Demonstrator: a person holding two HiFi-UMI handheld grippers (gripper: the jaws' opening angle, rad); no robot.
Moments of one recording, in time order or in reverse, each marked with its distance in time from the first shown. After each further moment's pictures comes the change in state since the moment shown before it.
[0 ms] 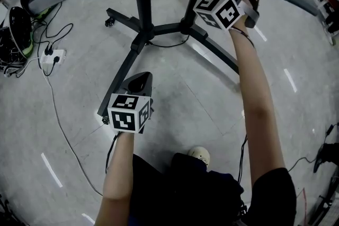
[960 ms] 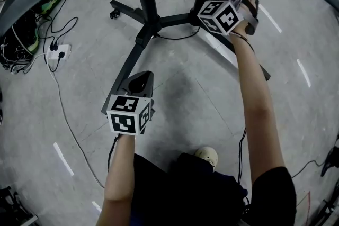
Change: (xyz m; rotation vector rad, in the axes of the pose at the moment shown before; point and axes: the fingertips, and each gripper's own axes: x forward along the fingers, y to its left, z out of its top) left arm 0.012 0.018 -0.022 0.024 0.070 0.056; right arm 0.004 0.116 -0.090 0.011 0.150 0.156
